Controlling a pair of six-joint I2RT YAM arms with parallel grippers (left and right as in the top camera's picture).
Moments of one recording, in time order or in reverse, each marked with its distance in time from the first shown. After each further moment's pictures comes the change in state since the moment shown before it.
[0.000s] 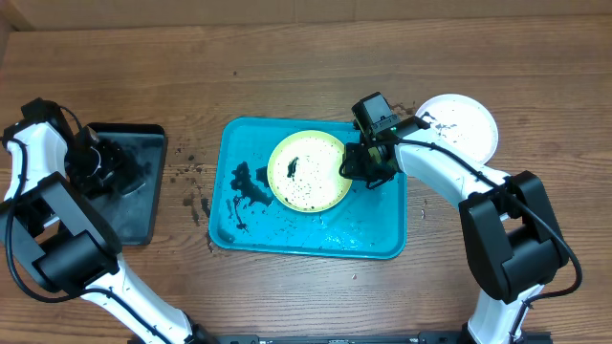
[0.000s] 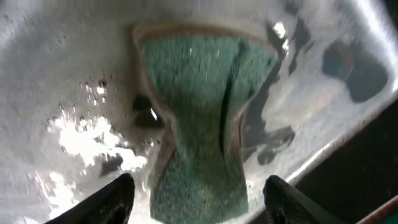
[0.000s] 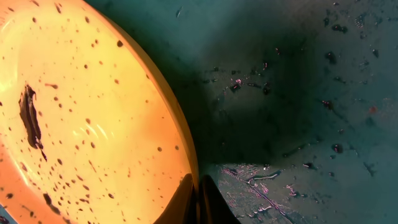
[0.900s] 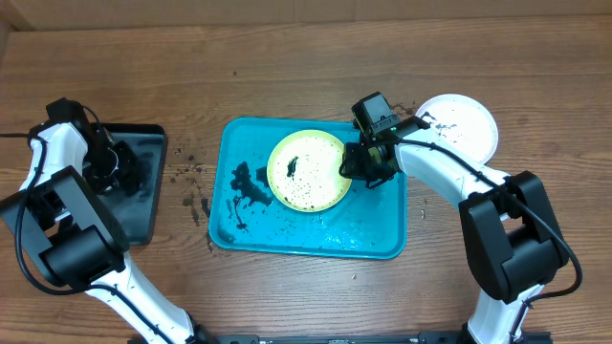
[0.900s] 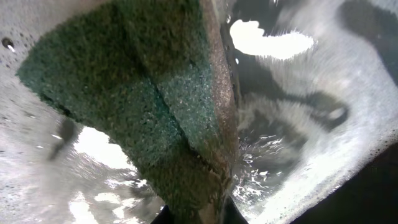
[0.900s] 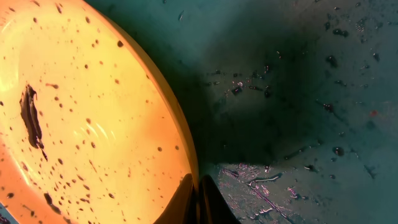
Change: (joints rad) left arm -0.064 0.000 -0.084 0.083 -0.069 -0.030; right arm 0.000 0.000 0.000 0.006 0.000 0.000
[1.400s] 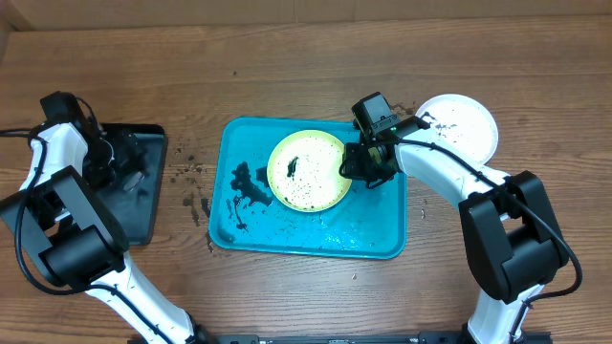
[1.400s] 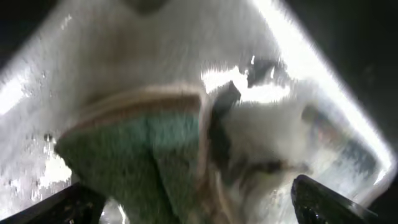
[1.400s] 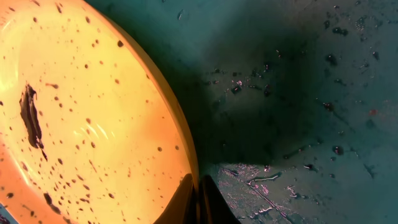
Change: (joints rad) left arm 0.000 0.000 -0.003 0.176 -0.022 -0.081; right arm 0.000 0.000 0.000 -0.002 0.000 0.000
